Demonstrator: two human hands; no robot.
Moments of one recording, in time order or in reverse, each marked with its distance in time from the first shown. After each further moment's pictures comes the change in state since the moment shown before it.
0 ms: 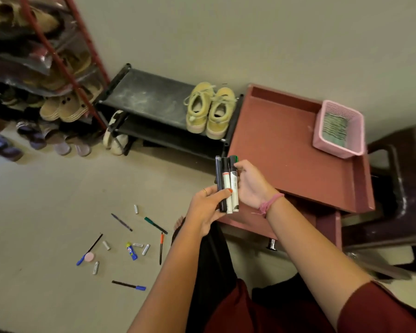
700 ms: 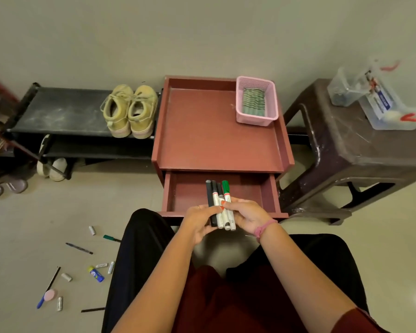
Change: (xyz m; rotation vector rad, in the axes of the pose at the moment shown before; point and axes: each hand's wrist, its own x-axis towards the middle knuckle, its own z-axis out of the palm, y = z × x) left_hand 0.005 -0.111 0.115 0.219 -0.125 -0.247; right_hand -0.091 0.066 -0.184 0.201 0.287 -0.034
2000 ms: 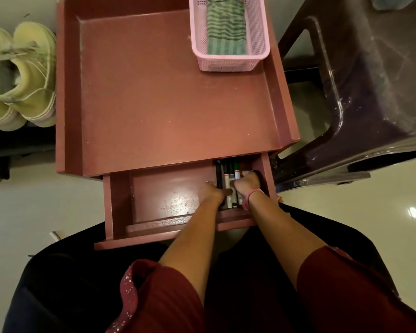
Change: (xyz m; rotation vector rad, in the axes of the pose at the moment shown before) left_hand 0.246 -0.051 0.095 0.884 0.197 -0.135; right_hand 0.195 -0.014 -0.121 -0.596 0.583 0.076
